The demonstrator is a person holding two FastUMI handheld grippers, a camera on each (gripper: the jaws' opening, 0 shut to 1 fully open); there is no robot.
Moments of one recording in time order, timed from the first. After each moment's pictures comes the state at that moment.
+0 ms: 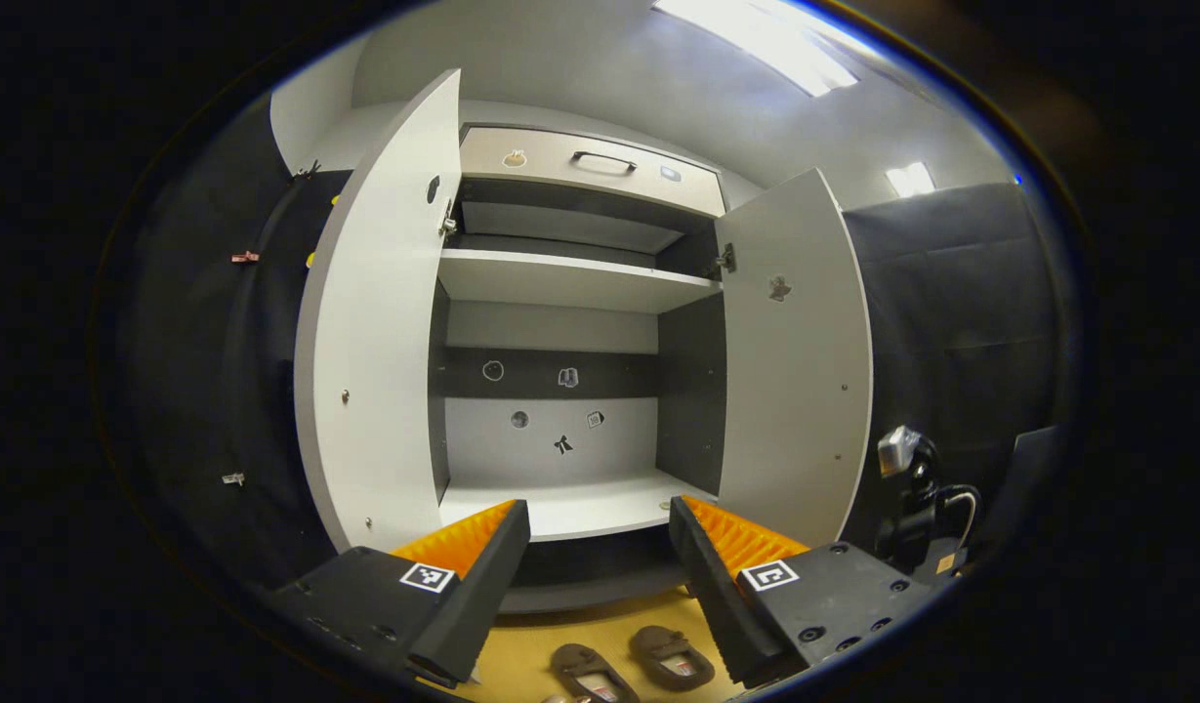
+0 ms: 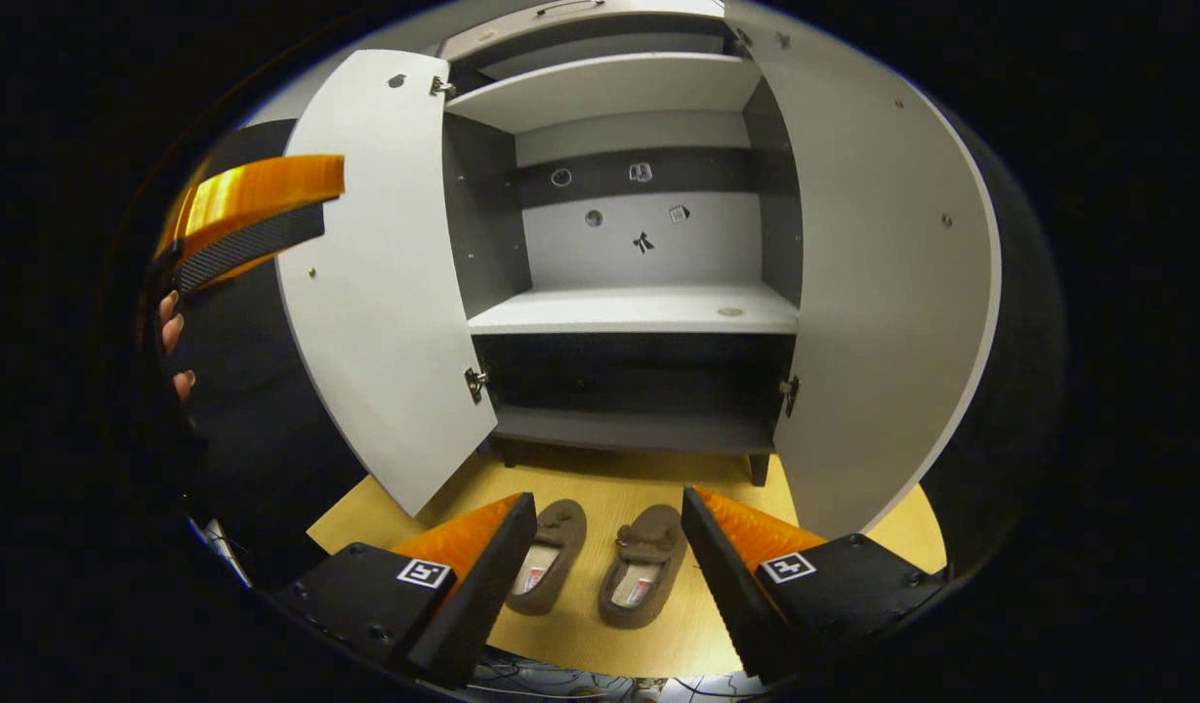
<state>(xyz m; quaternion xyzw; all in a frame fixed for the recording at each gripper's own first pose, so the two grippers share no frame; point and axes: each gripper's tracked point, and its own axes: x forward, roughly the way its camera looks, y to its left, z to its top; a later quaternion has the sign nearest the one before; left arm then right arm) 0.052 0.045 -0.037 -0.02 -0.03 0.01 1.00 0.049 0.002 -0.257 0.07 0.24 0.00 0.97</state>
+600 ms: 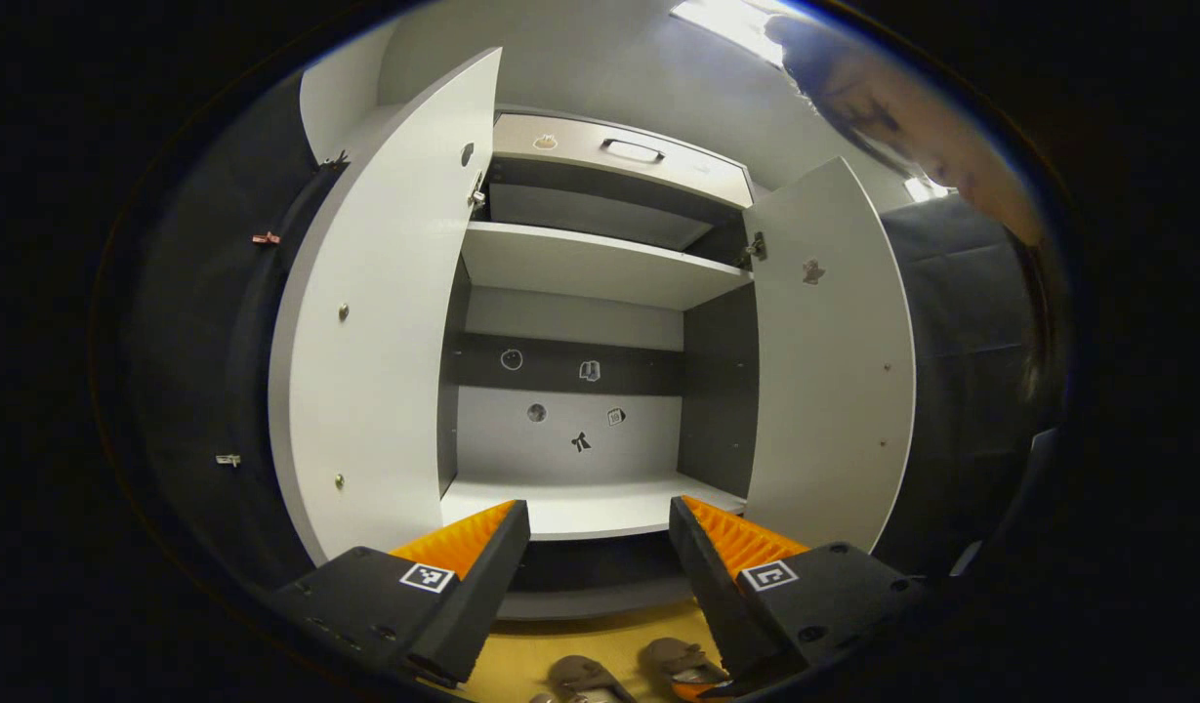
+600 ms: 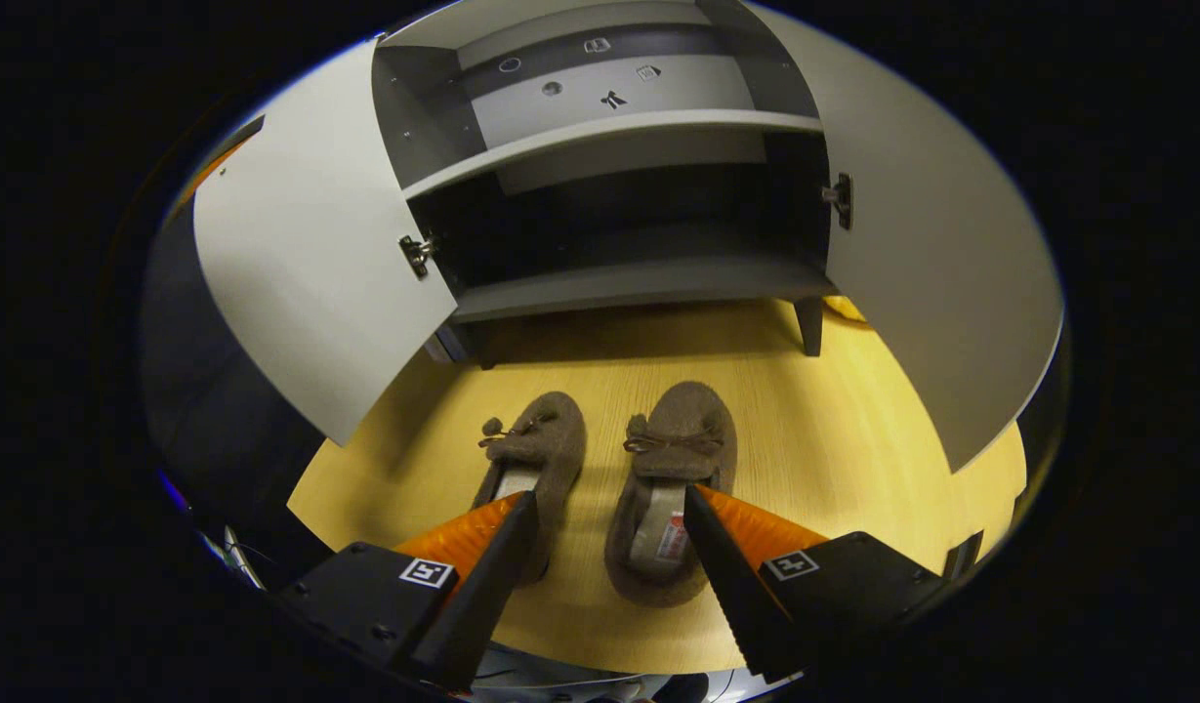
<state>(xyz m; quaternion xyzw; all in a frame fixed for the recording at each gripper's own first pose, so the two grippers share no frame) 0.082 0.070 -0.094 -0.04 -0.04 0.05 1.00 0.062 0.010 -0.441 0.12 0.37 -0.02 0.92</state>
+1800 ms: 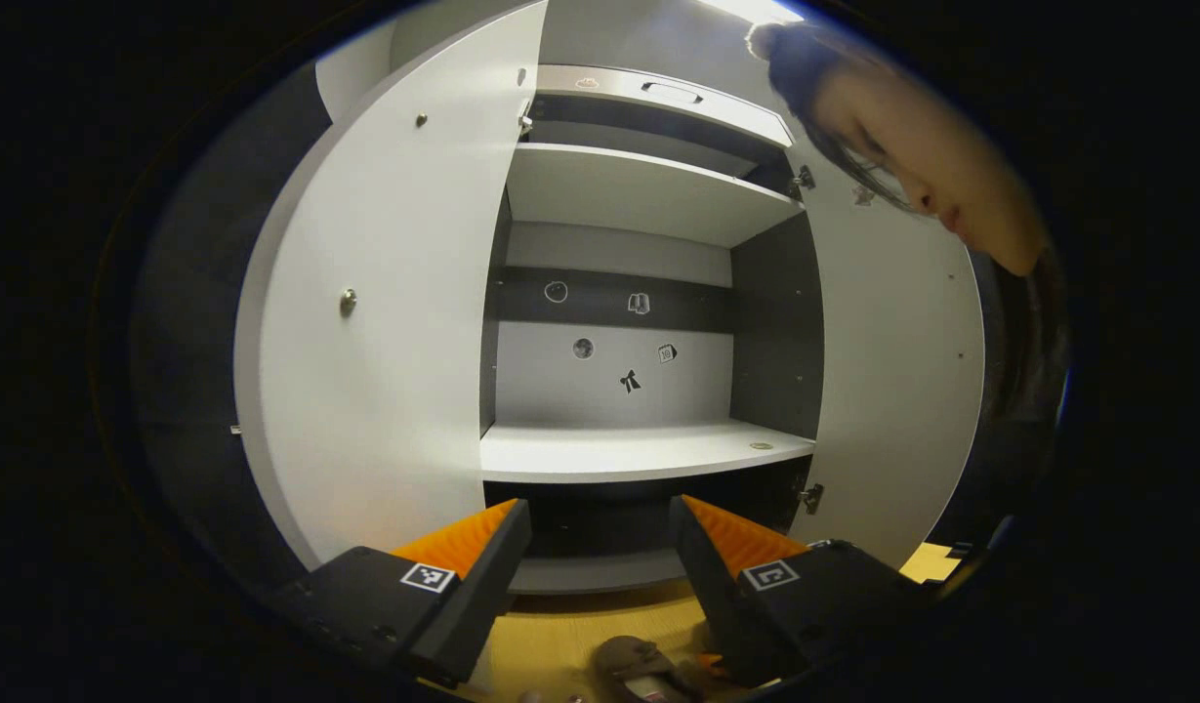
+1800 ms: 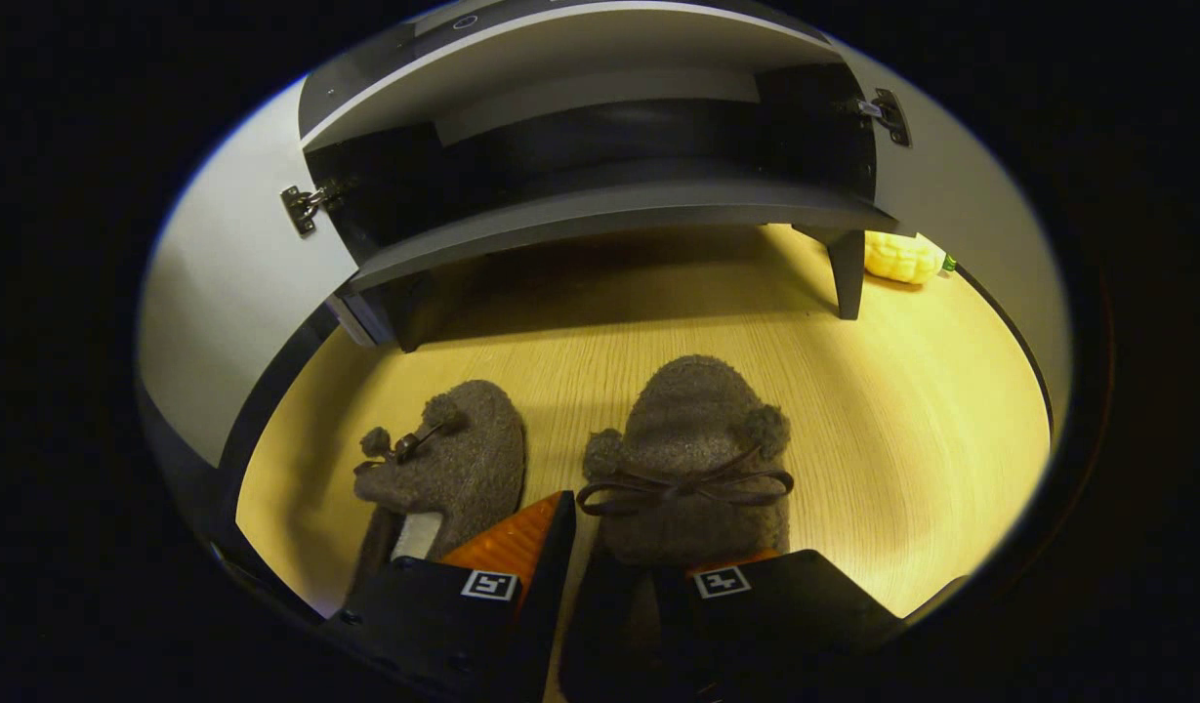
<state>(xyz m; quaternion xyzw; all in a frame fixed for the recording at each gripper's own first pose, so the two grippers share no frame) 0.114 0.115 -0.184 -0.03 0.01 0.08 1.00 0.131 -0.008 -0.526 0.10 0.39 -0.06 0.91</state>
